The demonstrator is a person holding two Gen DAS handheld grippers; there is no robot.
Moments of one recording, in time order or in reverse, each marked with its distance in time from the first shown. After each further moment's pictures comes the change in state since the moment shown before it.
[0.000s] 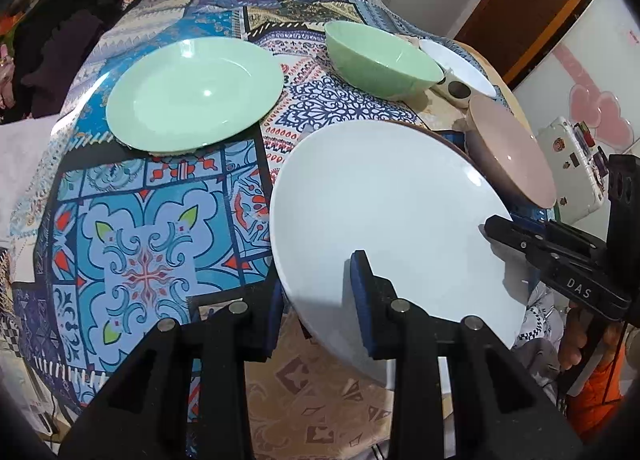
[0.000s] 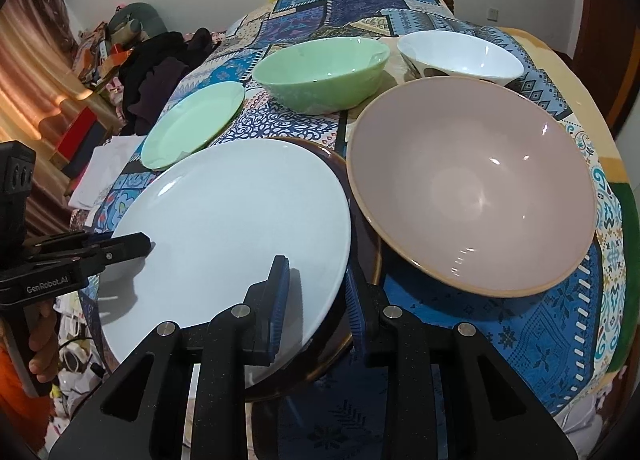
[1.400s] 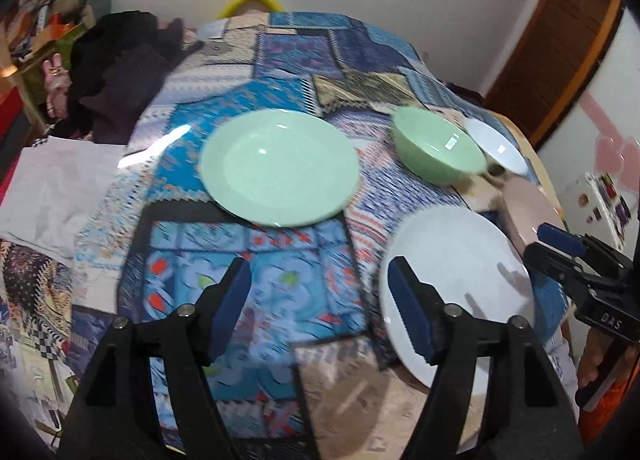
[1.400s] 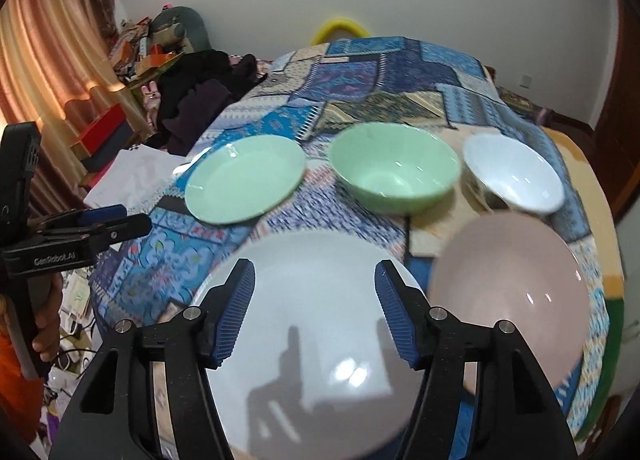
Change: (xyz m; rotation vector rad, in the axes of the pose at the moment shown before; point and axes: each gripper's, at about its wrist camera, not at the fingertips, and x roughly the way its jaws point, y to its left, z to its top) left arm -0.064 0.047 0.025 -0.076 -0.203 0.143; right arm -0.002 0.067 0.061 -0.191 -0.125 0.024
